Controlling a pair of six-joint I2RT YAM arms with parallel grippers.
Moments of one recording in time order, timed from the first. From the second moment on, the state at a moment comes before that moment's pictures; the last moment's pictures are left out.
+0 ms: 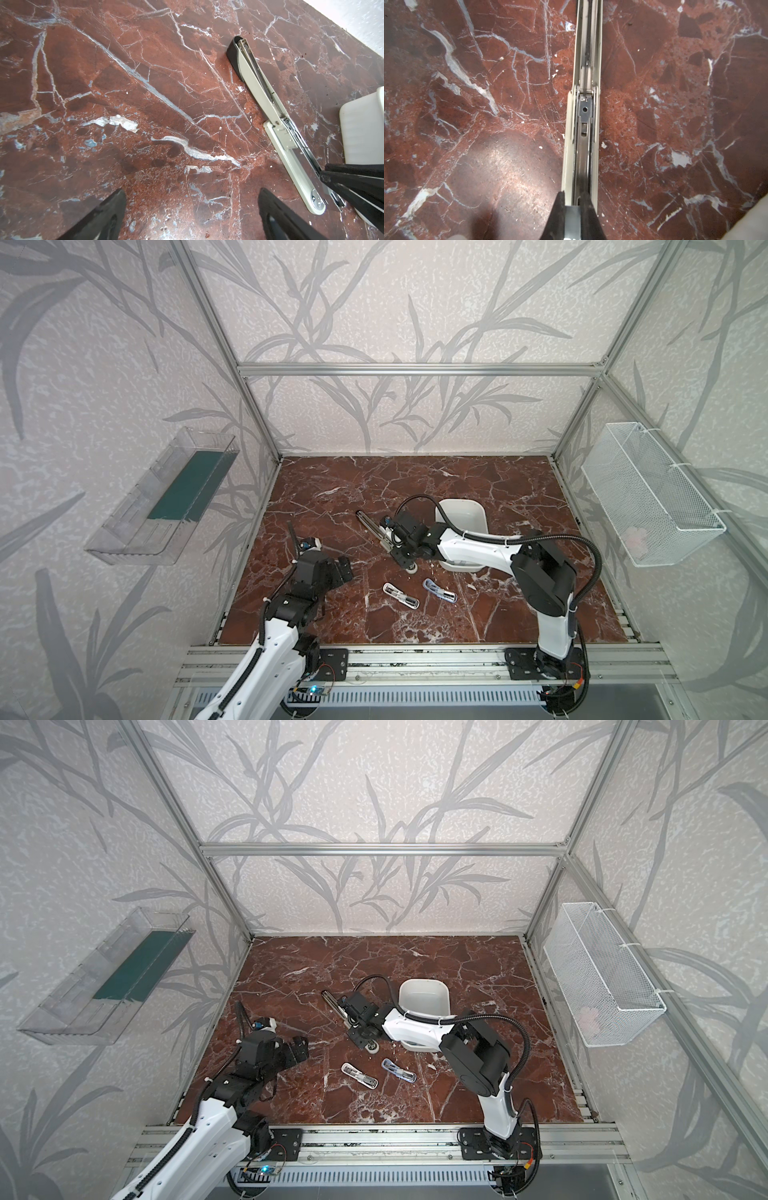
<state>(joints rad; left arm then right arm) -0.24 0.64 0.31 -0.42 -0.11 -0.58 0.93 1.96 1.36 -0.42 0.05 0.12</state>
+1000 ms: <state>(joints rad) -0.24 0.62 0.31 -0.42 -0.11 -0.58 0.93 1.87 1.29 -0.36 0.05 0.11</state>
